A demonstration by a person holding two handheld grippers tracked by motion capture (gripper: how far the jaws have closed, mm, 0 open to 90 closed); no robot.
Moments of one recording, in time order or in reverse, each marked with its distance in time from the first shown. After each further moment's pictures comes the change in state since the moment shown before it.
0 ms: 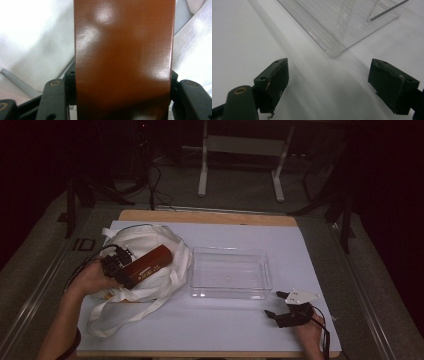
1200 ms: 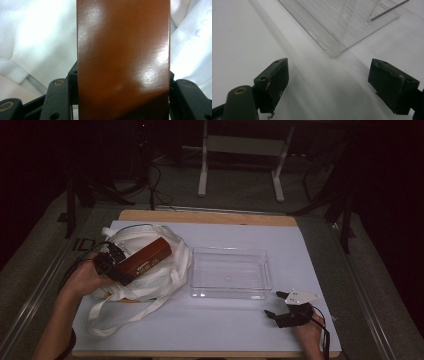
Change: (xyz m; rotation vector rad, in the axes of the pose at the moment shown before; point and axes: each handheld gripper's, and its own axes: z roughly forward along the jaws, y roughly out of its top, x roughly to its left) left arm -0.001 -0.012 -0.026 -0.166 0.036 0.035; right arm 0.001 0.000 0.000 -0.001 -0.005 -0.009
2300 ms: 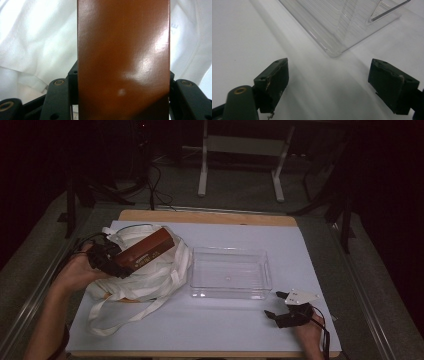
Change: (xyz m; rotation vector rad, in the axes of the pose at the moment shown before) left arm -0.010 0.011 -0.041 -0.081 0.013 0.092; right arm 0.001 0.000 0.000 0.003 0.001 -0.002
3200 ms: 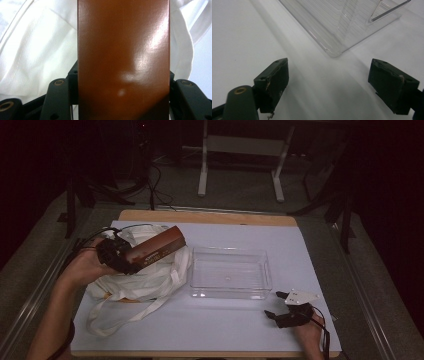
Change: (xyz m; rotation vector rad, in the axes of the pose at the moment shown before) left arm -0.016 0.031 -0.006 -0.009 -0.004 0.095; right arm 0.000 0.000 0.000 -0.001 0.000 0.000
